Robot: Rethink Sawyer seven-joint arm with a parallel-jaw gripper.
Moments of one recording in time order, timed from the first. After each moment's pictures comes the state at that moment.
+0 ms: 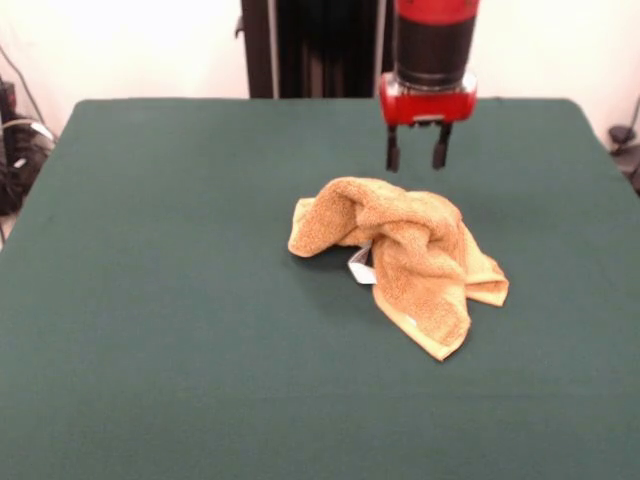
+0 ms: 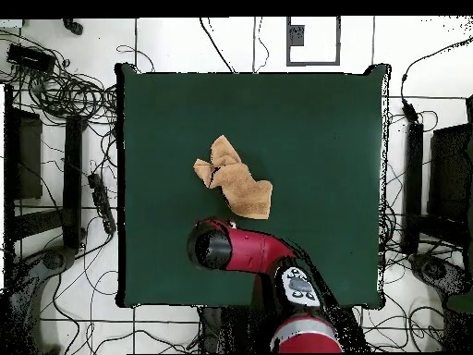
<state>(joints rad) -0.12 -0.55 0.02 1.95 0.01 0.17 1.57</state>
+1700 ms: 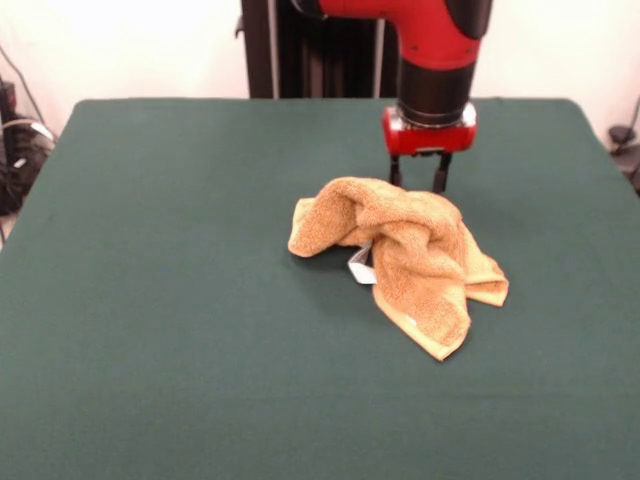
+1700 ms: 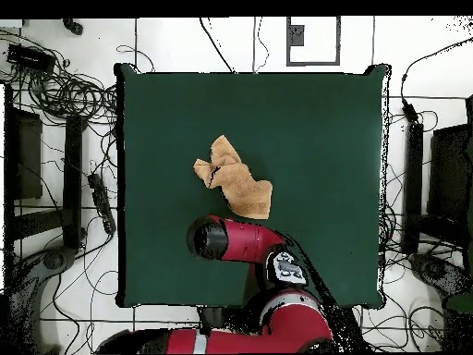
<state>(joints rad) -0.08 -0.45 0.00 1.85 0.01 0.22 1.57</state>
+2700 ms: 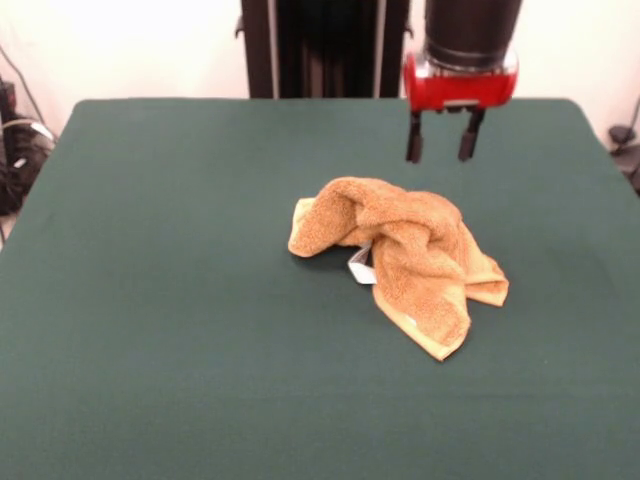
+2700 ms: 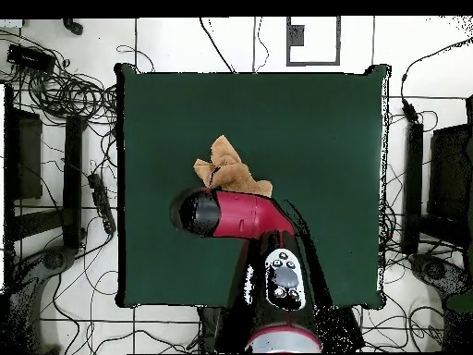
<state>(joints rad) -0.02 -0.63 -0.05 1.72 0.03 0.51 1.57</state>
